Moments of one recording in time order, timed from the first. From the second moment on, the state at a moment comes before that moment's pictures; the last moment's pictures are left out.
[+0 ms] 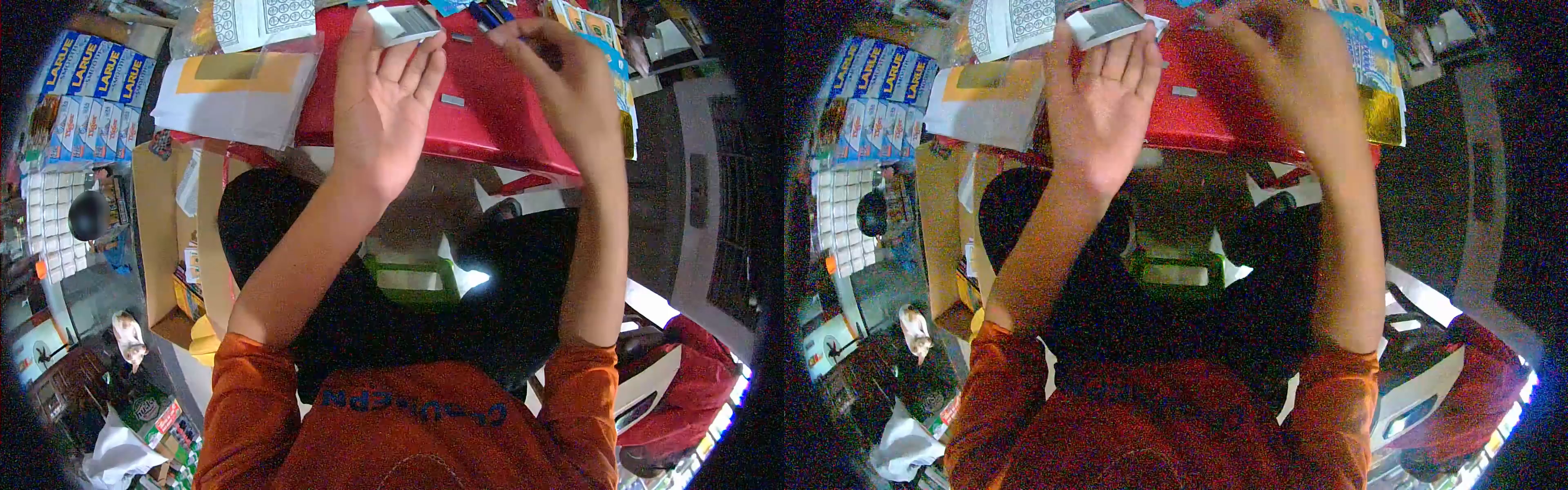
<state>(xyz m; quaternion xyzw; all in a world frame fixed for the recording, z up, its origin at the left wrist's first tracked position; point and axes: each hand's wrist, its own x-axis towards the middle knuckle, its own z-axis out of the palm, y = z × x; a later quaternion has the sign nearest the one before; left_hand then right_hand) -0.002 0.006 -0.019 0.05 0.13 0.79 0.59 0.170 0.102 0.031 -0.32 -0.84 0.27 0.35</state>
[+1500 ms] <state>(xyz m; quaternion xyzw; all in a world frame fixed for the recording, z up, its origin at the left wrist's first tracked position) 0.006 -0.002 0.008 0.06 0.20 0.79 0.58 0.168 0.091 0.028 -0.31 -0.92 0.15 0.19</state>
